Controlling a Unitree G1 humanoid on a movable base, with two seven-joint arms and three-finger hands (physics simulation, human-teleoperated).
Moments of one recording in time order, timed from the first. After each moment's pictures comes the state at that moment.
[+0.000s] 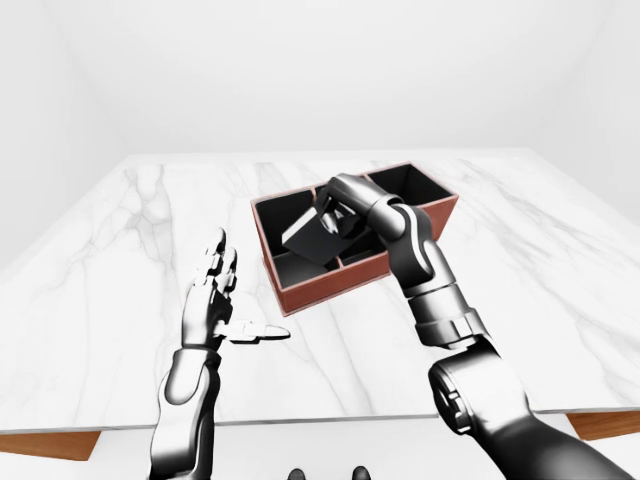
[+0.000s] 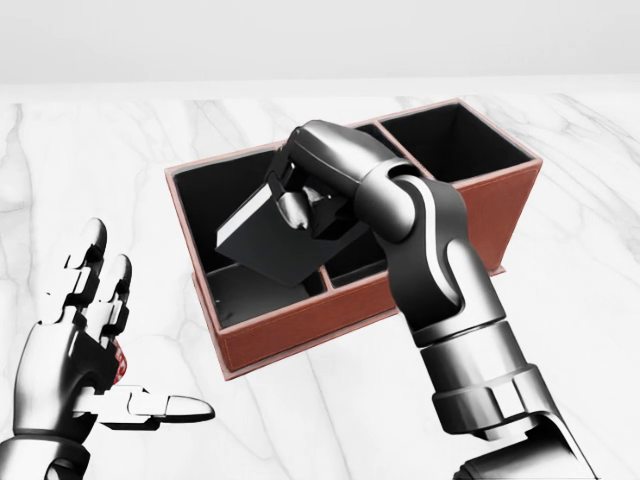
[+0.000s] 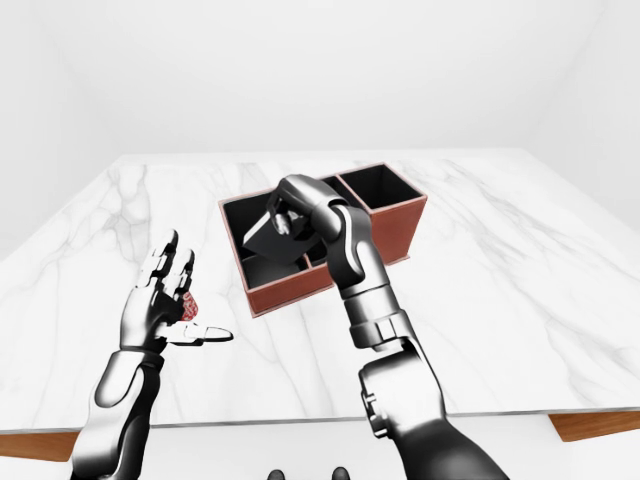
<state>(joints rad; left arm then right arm) 0.06 0.04 0.12 -0.30 -0.11 0.09 -0.17 -0.90 -0.04 0.06 0.42 -0.88 0.09 0.55</state>
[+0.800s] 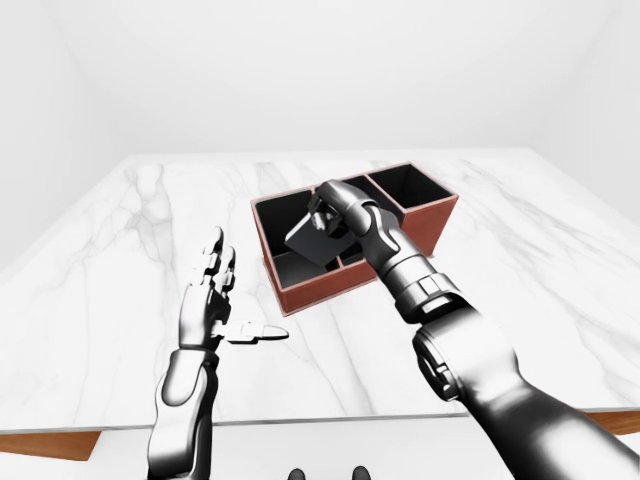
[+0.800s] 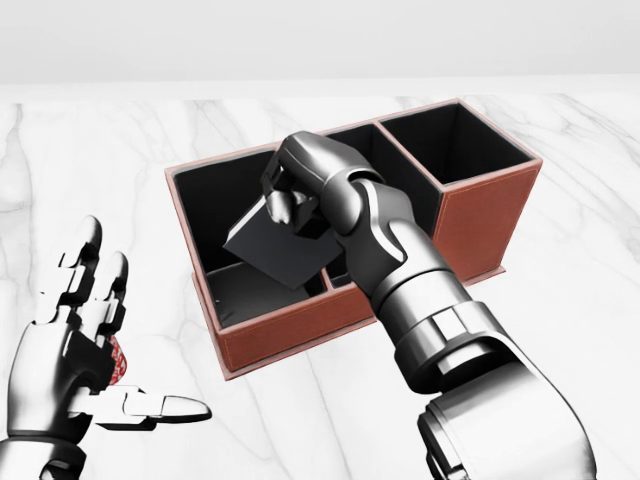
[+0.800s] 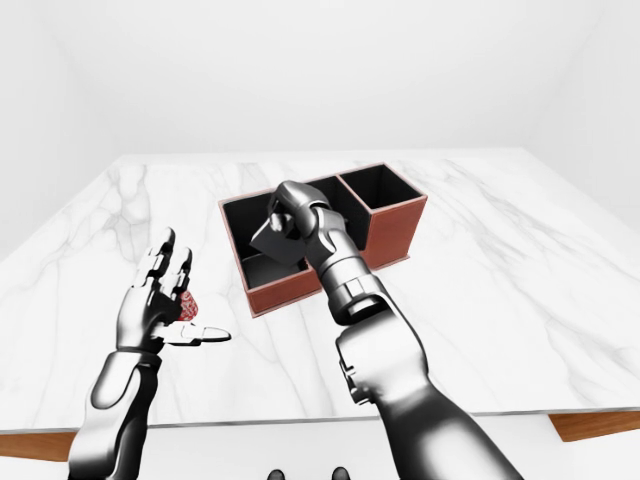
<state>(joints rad) 0.06 0.04 0.13 -0.31 -0.12 0.09 -0.17 -1.17 0.01 0.10 1.08 -0.80 0.09 0.18</state>
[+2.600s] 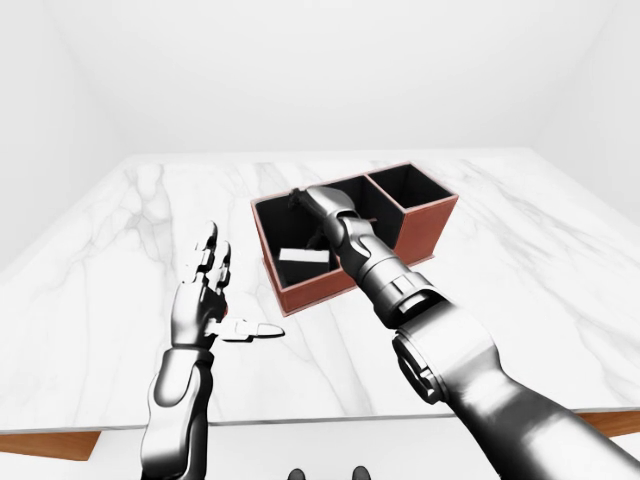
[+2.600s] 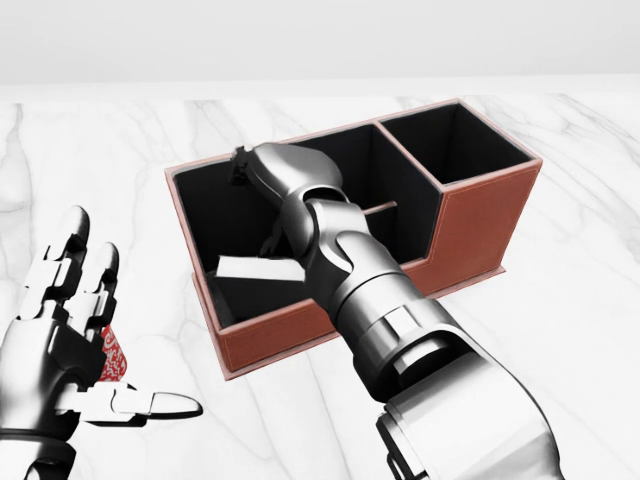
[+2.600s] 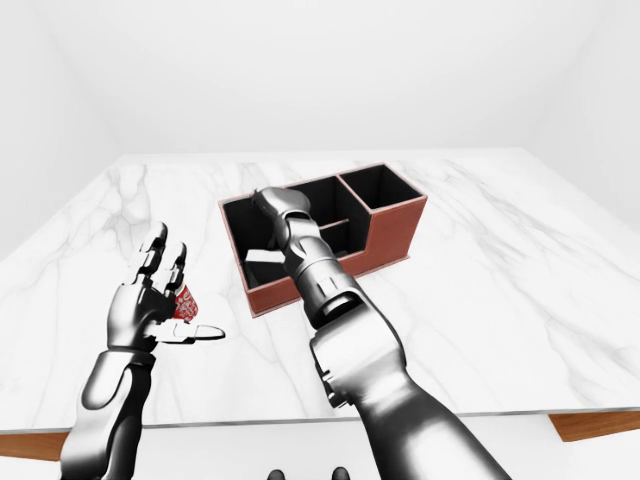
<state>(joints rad) 0.06 0.05 0.15 -0.34 -0.15 0.09 -0.19 -1.27 0.11 0.10 1.29 -0.95 0.09 -0.03</state>
